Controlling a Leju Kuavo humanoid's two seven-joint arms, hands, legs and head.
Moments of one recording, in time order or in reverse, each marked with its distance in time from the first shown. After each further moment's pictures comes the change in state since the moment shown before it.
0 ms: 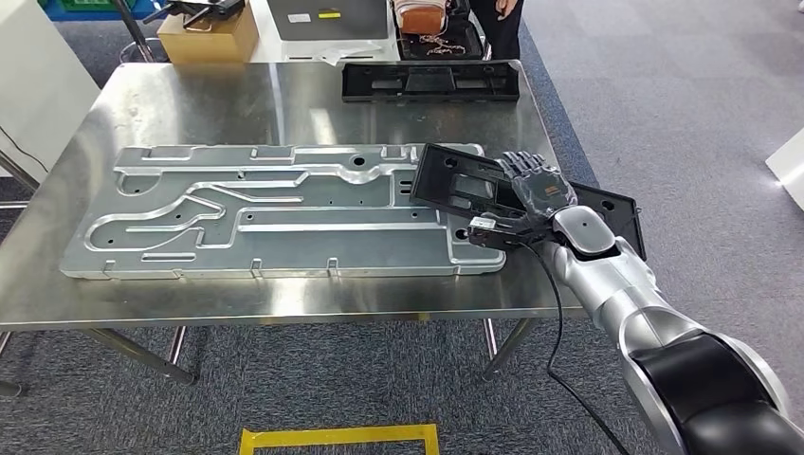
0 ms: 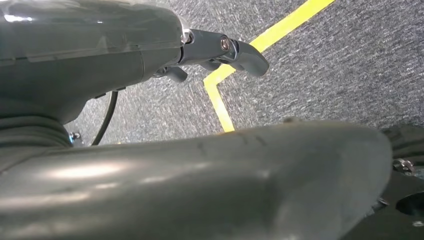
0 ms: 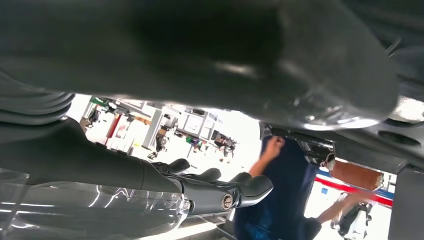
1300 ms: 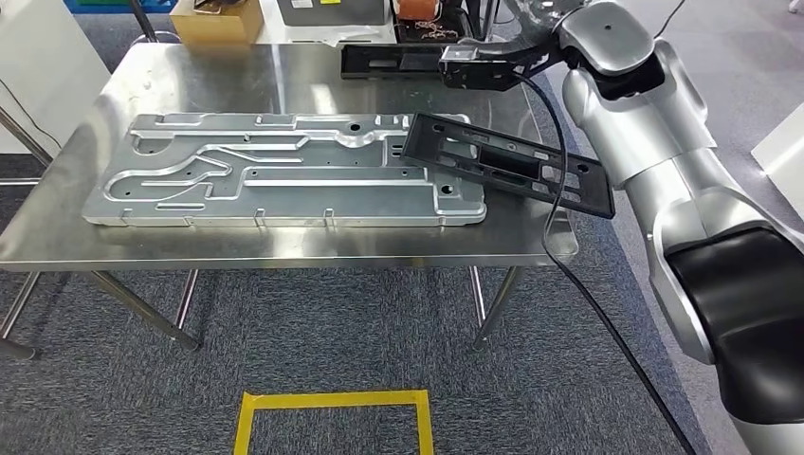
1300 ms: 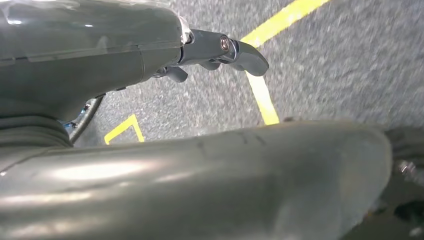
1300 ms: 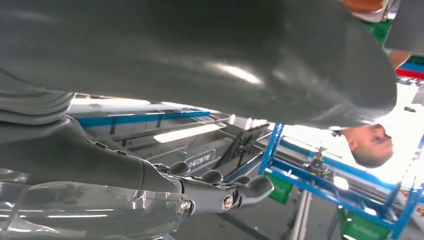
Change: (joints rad) left arm -0.004 0.004 0.052 0.000 0.008 -0.020 0.050; right arm -0.444 0.007 0.135 -0.322 0.010 0.379 0.034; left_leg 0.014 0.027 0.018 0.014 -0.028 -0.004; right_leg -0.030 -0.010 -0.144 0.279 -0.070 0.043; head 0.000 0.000
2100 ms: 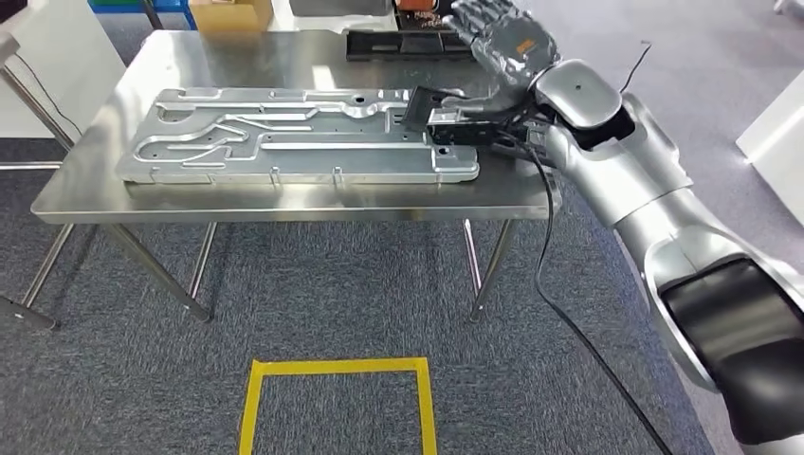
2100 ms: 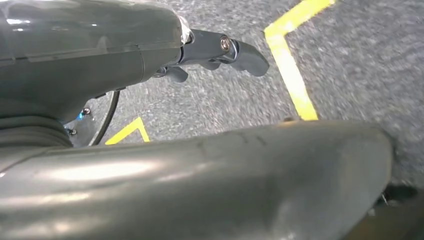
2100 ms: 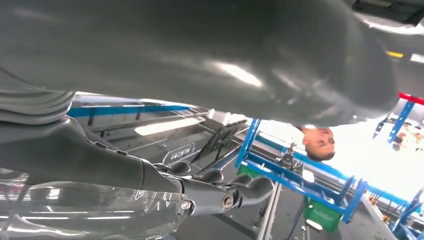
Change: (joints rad) left arm -0.006 0.001 0.000 0.000 -0.025 -0.010 -0.013; right arm 0.123 -0.059 0.146 -0.105 -0.095 -0.049 0.018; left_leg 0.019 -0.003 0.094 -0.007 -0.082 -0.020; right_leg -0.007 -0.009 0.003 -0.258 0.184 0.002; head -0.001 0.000
